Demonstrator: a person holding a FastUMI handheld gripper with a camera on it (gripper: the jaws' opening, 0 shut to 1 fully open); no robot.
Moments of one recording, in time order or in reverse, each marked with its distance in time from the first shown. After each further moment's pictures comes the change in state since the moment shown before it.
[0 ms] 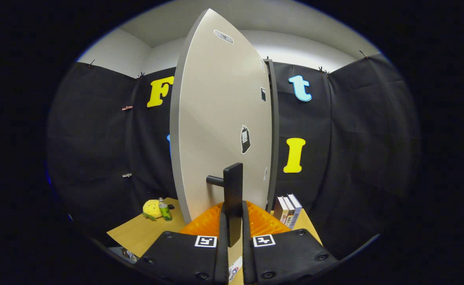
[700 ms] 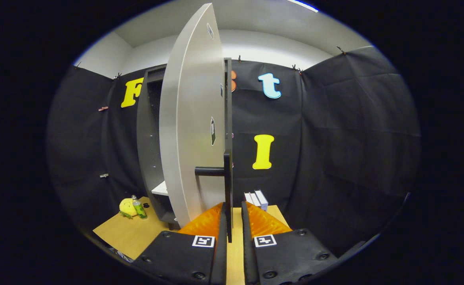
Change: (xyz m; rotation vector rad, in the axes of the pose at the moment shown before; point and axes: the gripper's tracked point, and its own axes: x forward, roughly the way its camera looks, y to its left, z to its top) arm -0.021 -0.114 -0.008 0.041 -0.015 -0.185
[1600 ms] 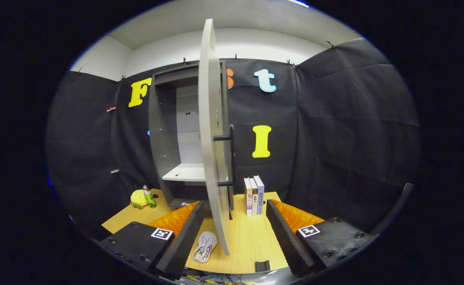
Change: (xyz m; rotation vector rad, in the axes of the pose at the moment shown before) arm -0.112 -0.012 -0.042 0.005 0.062 0.060
